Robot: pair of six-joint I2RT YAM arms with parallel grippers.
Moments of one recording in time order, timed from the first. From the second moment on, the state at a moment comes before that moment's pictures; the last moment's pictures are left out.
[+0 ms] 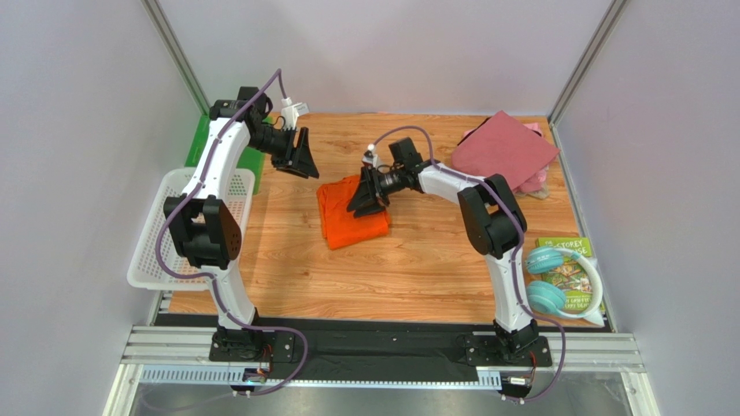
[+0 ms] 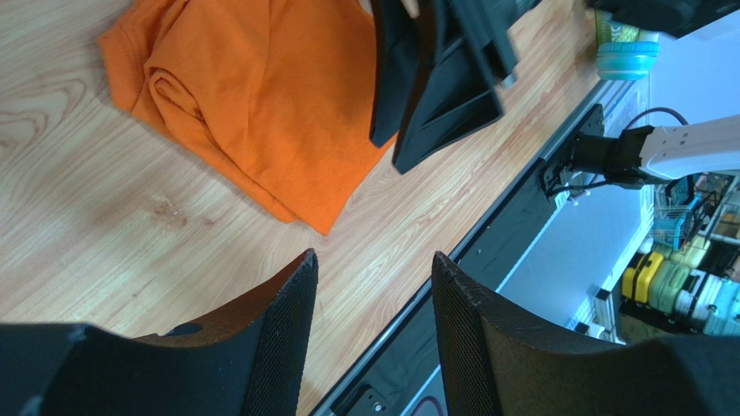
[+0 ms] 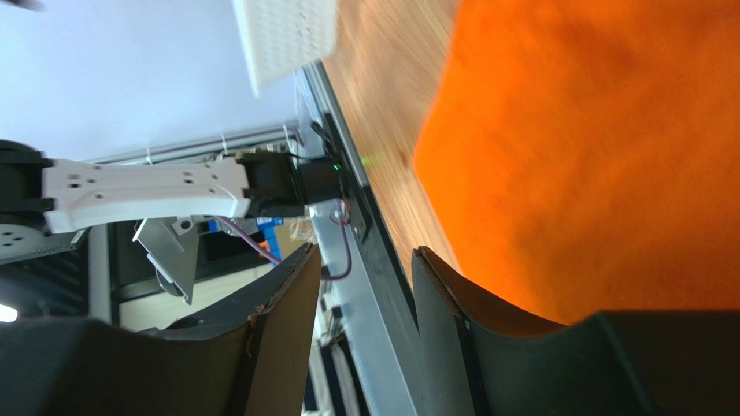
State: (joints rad) left arm -0.07 1.90 1.91 -1.29 0.80 0.22; right arm 0.50 2.21 1.62 -0.23 -1.12 0.67
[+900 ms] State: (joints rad) left arm -0.07 1.90 1.93 -1.32 0.80 0.24; right arm 0.57 2.19 1.53 -0.12 -1.09 0.75
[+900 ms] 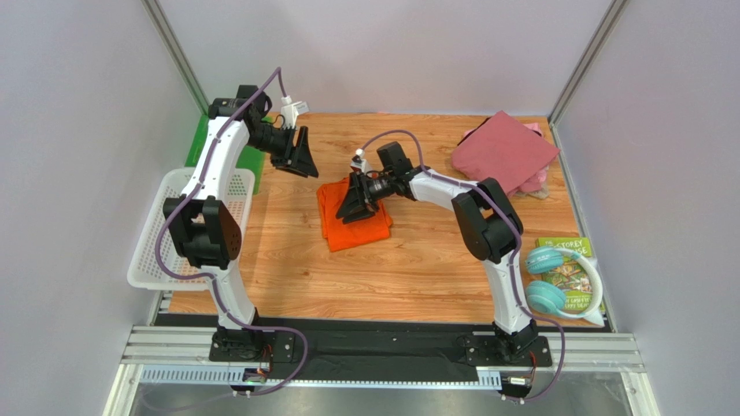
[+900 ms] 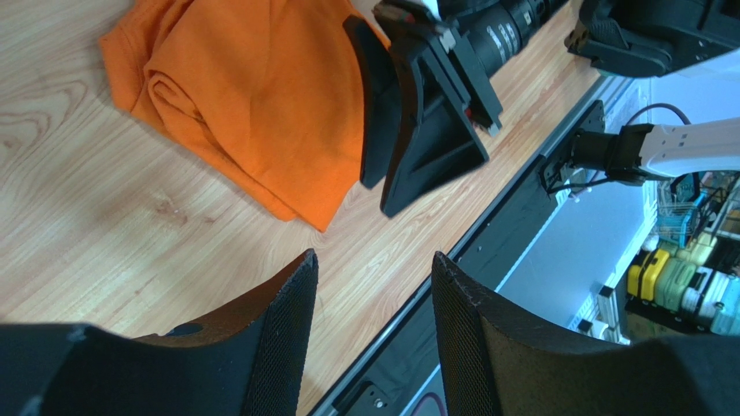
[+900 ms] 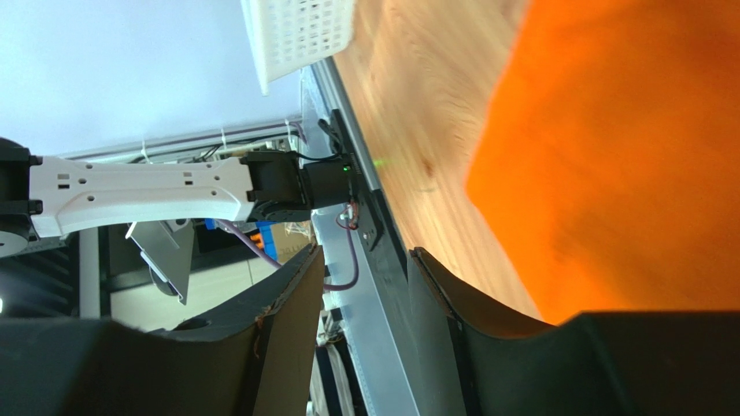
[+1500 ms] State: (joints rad) left arm -0.07 1.90 1.97 -1.33 0.80 0.24; right arm 0.65 2.38 1.58 -0.07 -1.10 0.80
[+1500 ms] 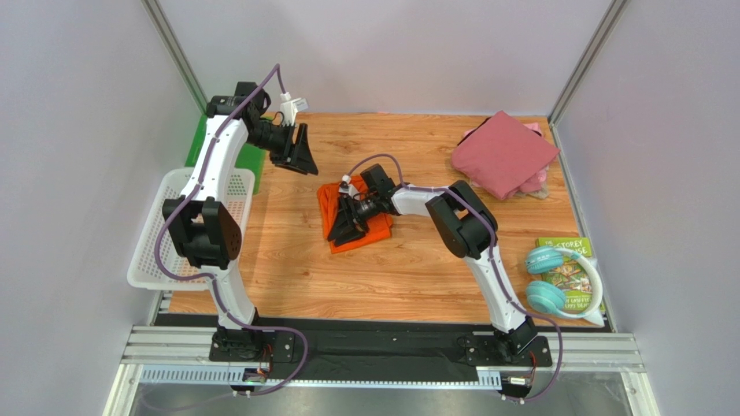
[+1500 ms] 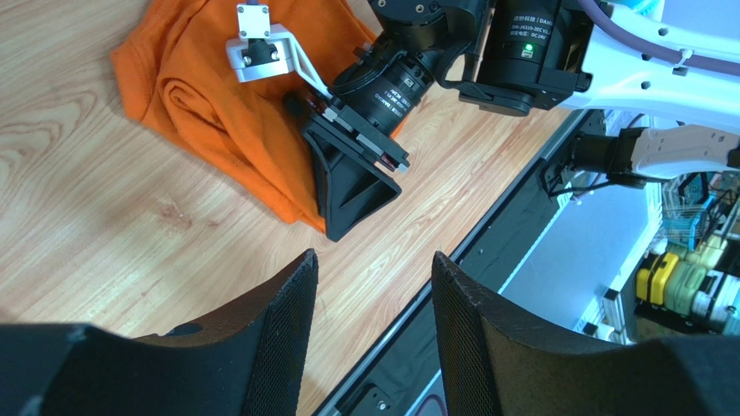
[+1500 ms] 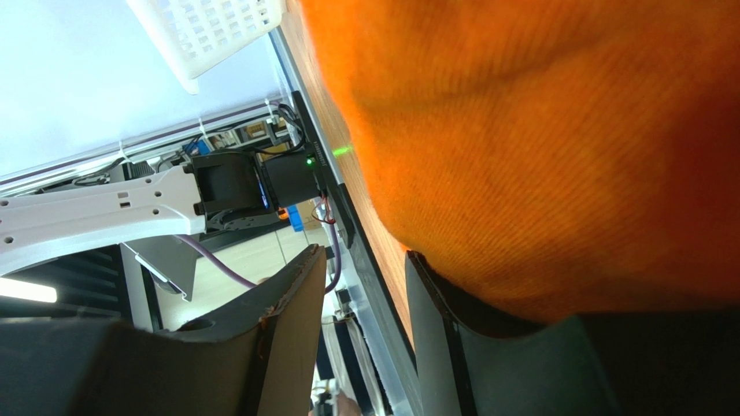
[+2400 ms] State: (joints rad) left arm -0.07 1.90 2.00 -1.34 0.81 0.25; right arm 0.36 2.69 2.11 -0.16 -1.15 0.88
